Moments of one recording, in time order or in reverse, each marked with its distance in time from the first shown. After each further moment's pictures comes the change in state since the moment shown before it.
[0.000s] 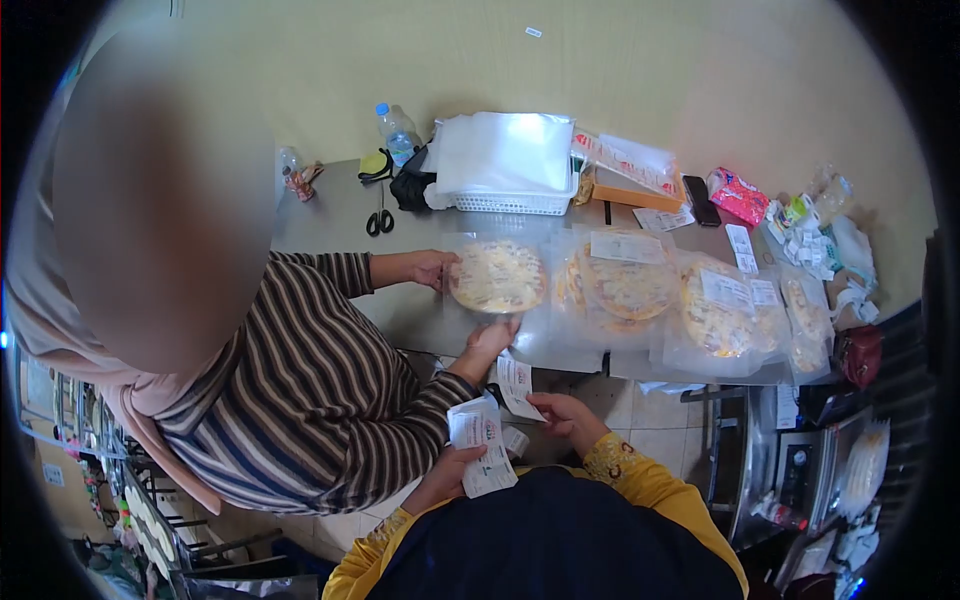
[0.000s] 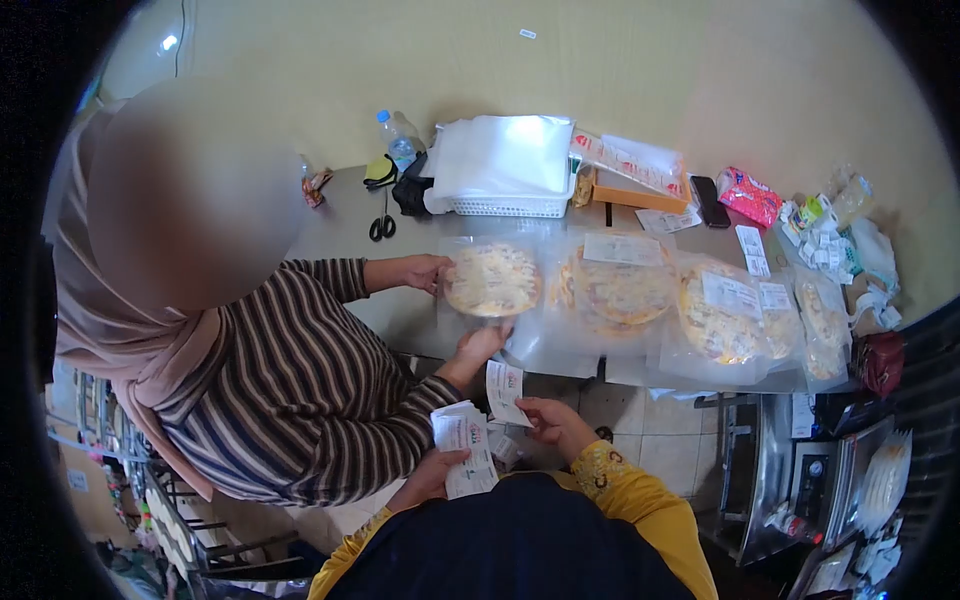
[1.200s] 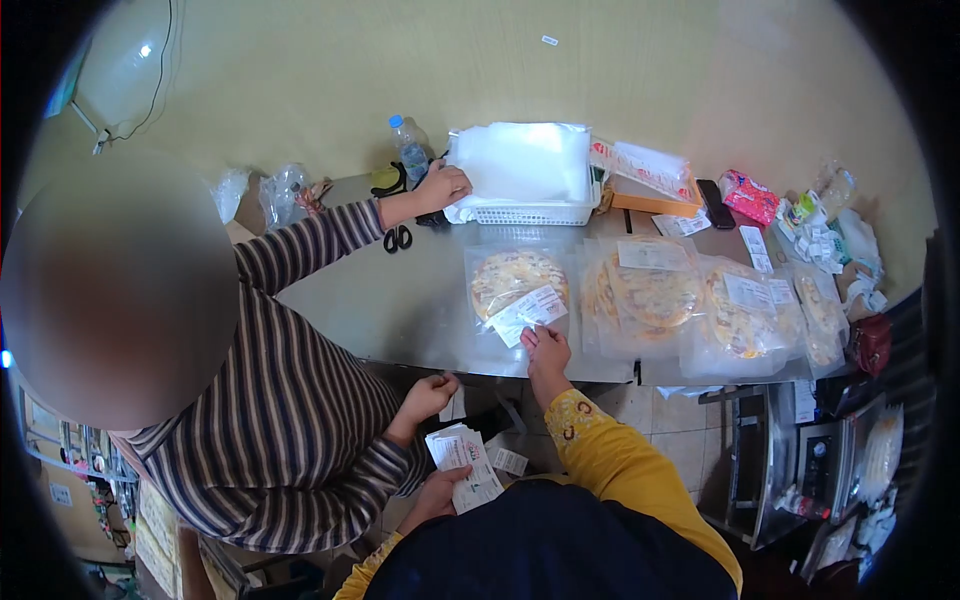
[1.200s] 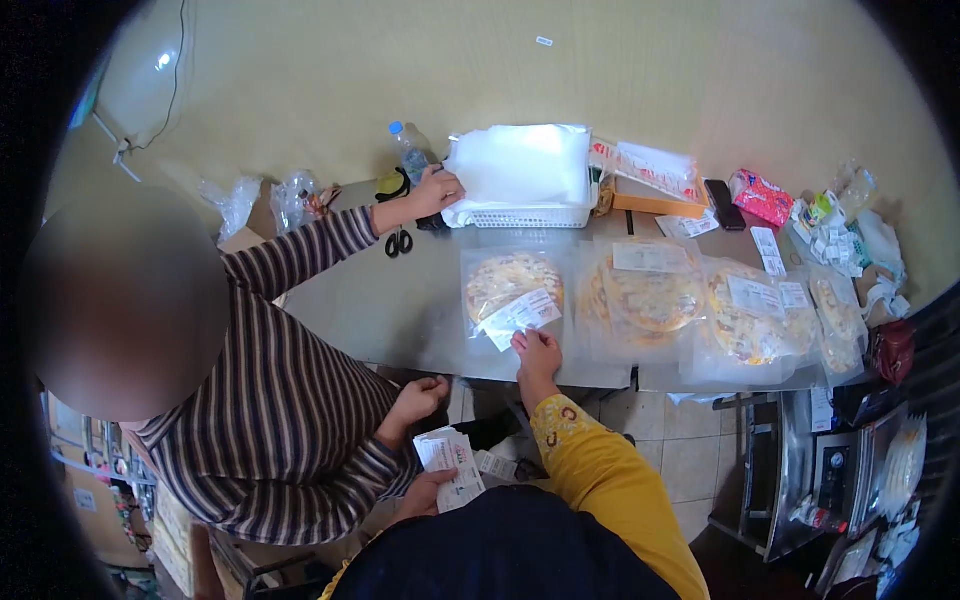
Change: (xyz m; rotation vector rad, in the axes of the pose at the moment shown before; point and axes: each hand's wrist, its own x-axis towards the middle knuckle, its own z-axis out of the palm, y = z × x) left_hand 0.005 0.013 -0.089 -0.193 0.080 0.018; right_hand 0.147 -0.070 0.083 0.439 0.423 -1.015
